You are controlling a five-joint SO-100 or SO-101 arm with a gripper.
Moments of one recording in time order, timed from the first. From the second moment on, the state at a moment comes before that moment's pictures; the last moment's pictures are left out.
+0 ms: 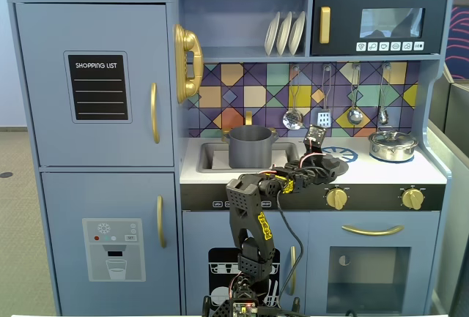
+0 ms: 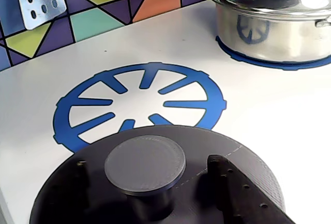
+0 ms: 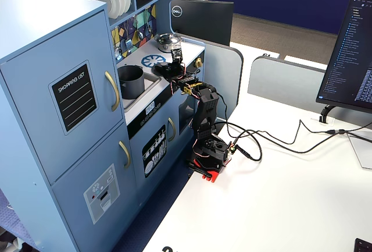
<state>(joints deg) 34.4 104.5 121.2 -16.9 -88.2</state>
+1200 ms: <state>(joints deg) 21.6 128.1 111.4 3.3 -88.6</state>
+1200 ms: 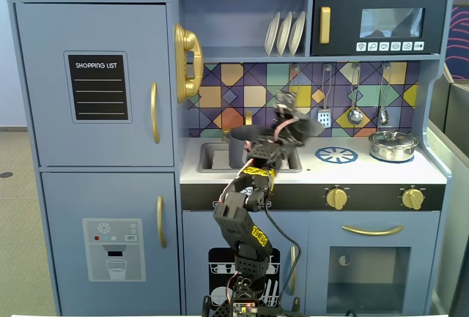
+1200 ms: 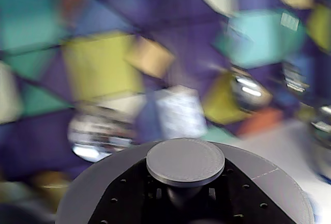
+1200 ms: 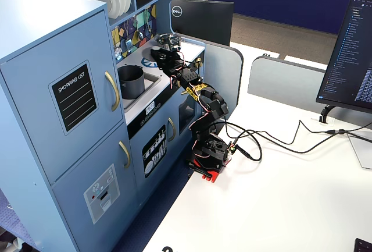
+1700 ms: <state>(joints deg) 5.0 128.2 110.7 3.2 -91.0</state>
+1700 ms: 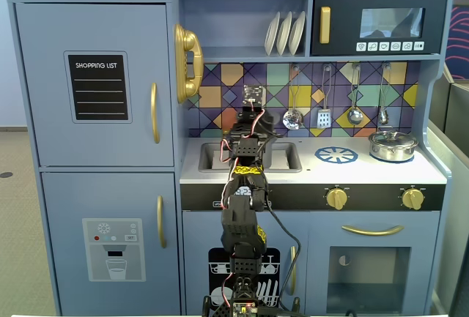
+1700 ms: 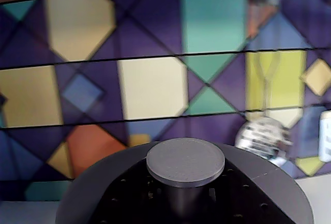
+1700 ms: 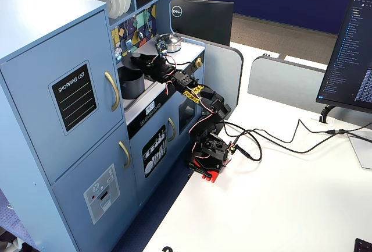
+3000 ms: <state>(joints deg) 2.6 120.8 116.1 -2.8 -89.8</state>
